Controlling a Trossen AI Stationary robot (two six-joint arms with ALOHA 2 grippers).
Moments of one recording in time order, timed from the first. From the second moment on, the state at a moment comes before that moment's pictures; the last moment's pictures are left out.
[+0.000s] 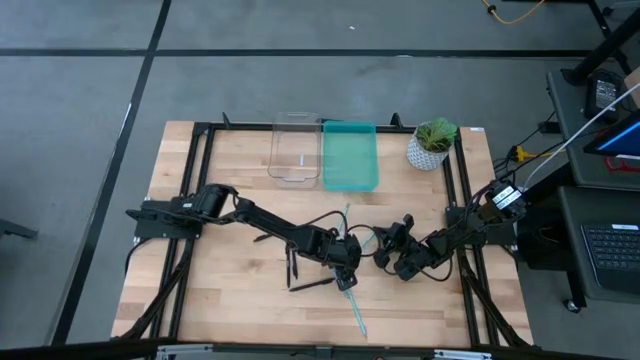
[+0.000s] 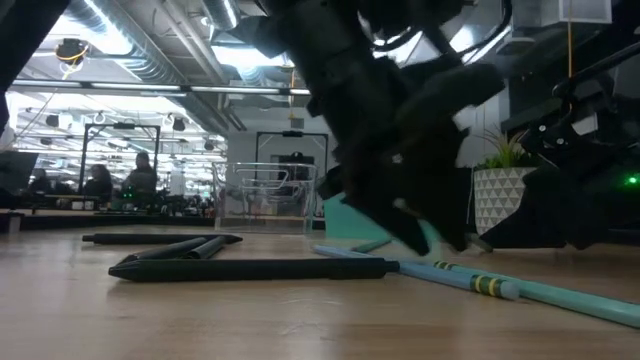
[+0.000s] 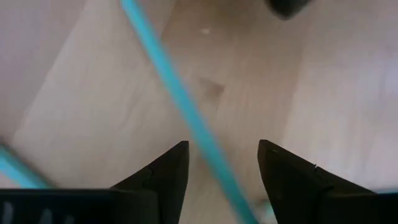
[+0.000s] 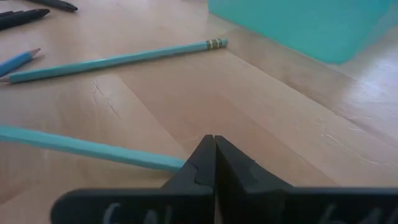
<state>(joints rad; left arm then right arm) -0.25 2.25 1.64 -0.40 -0.14 -0.62 0.59 1.81 0.35 0.47 1.00 0.96</state>
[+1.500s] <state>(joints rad) -0.20 2.16 1.69 -0.57 -0.19 -0.60 0.65 1.13 0.41 0.50 1.07 0.38</state>
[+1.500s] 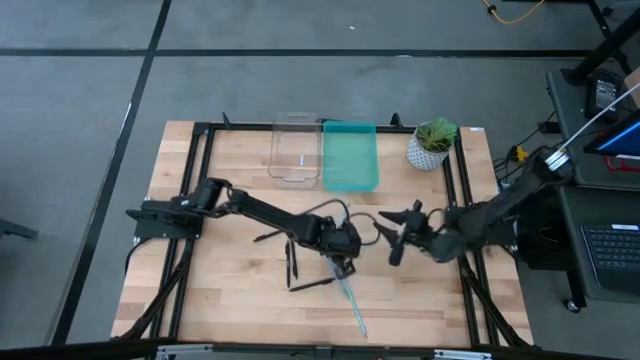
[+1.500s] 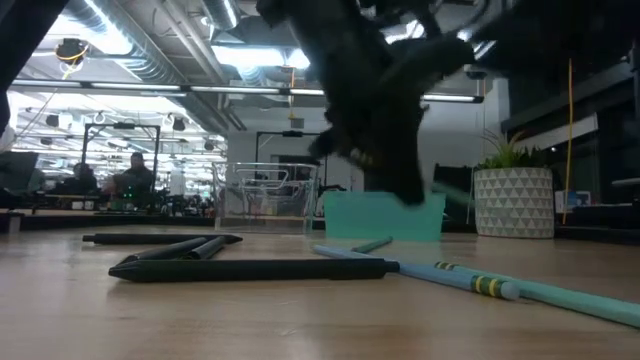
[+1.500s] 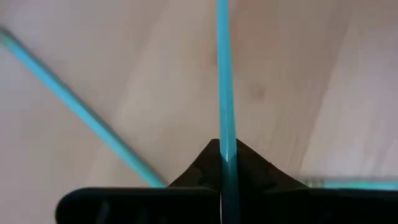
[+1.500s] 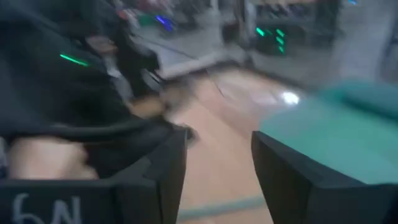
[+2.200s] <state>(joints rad) 0.25 2.03 1.69 -0.54 -0.38 -0.64 0.71 0.90 0.43 0.48 0.99 0.20</state>
